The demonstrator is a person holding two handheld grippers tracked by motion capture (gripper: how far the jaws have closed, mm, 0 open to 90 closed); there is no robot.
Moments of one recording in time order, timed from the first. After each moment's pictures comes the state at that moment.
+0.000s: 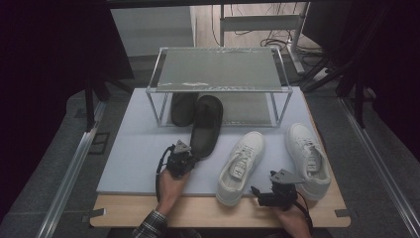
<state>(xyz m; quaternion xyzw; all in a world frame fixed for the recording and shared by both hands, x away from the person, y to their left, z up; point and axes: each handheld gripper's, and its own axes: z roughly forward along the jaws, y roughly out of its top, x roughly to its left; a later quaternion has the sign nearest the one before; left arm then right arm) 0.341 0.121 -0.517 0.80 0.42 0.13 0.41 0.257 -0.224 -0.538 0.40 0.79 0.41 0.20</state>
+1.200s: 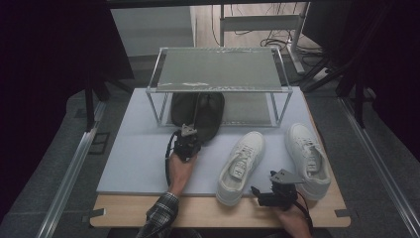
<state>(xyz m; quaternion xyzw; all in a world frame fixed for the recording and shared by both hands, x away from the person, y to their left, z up) 0.392 0.102 -0.506 0.77 0.45 0.16 0.42 0.257 -0.224 -0.538 0.40 0.79 0.41 0.20</state>
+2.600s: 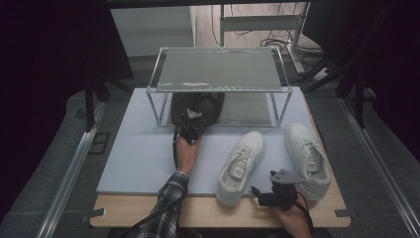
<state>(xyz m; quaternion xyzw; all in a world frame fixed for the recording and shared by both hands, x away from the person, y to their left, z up) 0.455 0.090 -0.507 0.76 0.49 0.19 0.39 0.257 -0.225 -0.538 0.40 0.79 0.41 0.20</state>
